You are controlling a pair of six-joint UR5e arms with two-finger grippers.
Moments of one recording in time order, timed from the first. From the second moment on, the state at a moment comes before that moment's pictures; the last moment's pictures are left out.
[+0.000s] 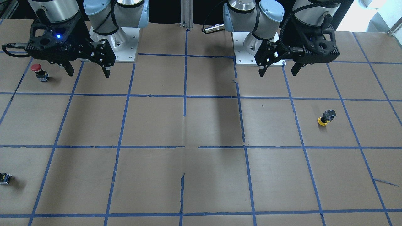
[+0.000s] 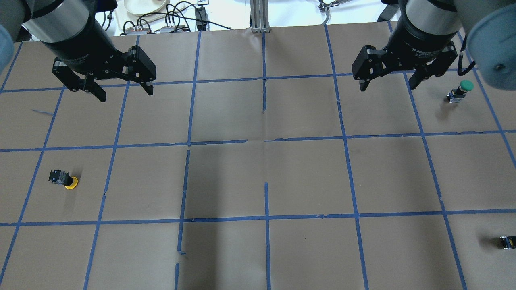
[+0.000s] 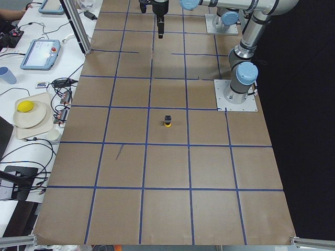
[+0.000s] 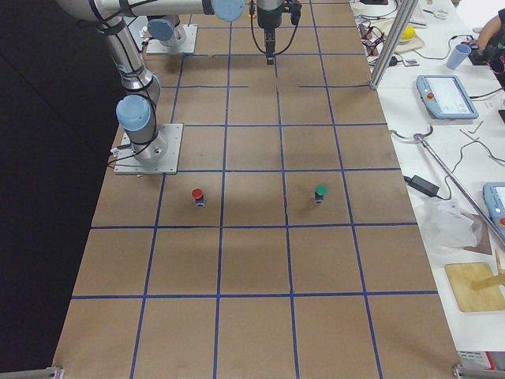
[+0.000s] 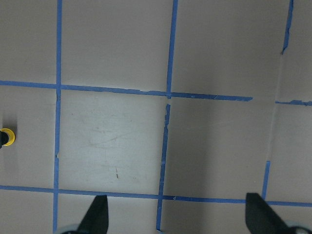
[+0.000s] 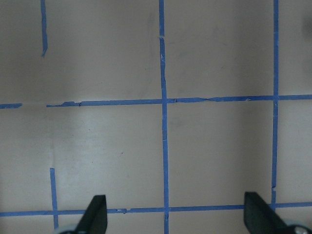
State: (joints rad) left arm -1.54 -1.54 -1.53 -1.62 1.53 -0.06; right arm 1.57 -1.62 1.59 -1.62 -1.58 0.02
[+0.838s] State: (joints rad) left arm -1.48 -1.54 -1.54 -1.64 1.58 -0.05; right arm 1.57 -1.62 1.59 -1.61 -1.58 0.02
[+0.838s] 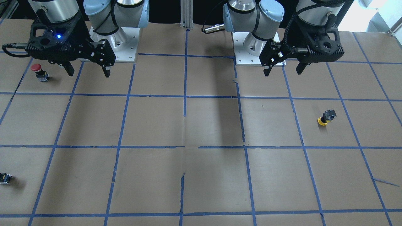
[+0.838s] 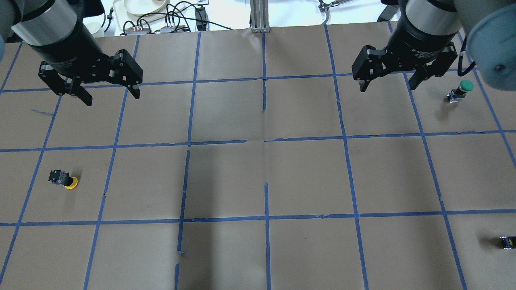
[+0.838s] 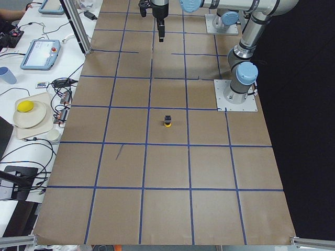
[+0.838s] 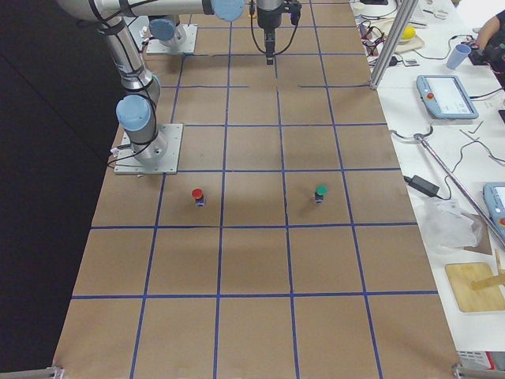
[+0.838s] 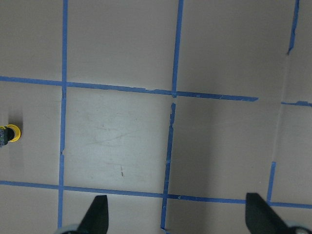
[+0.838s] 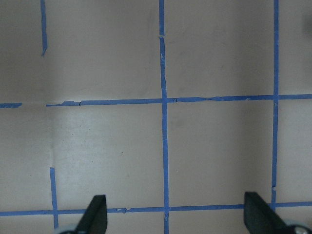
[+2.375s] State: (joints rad) left arm -0.87 -1.77 -1.94 -1.12 1.58 0.52; right arm 1.57 -1.62 1.59 -1.62 -1.54 0.02
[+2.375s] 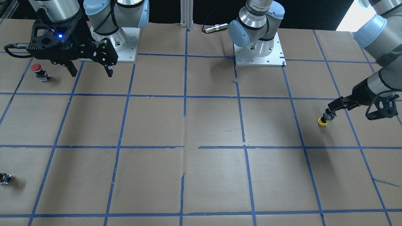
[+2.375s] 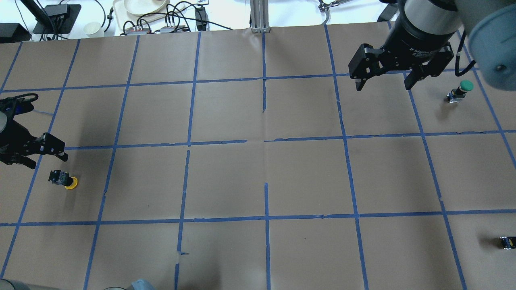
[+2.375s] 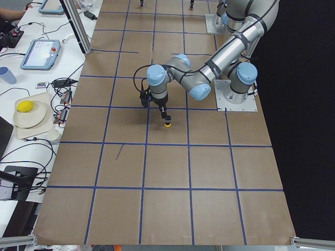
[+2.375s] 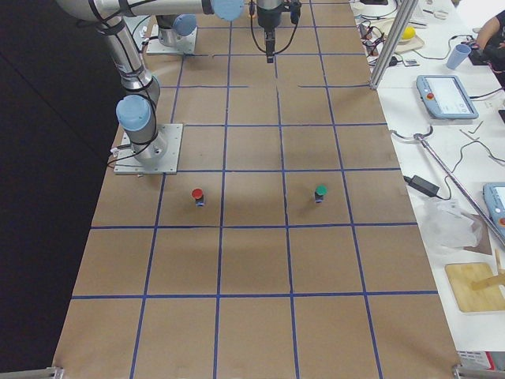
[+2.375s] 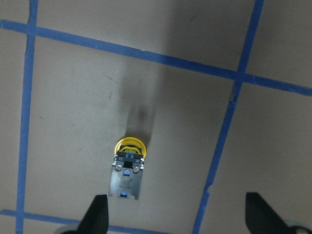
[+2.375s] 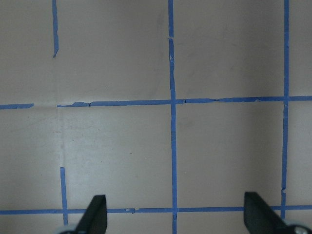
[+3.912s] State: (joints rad) left arm -0.86 -1.79 -2.01 -1.05 1.50 0.61; right arm 1.58 -1.62 1.59 -1.62 -1.54 0.02
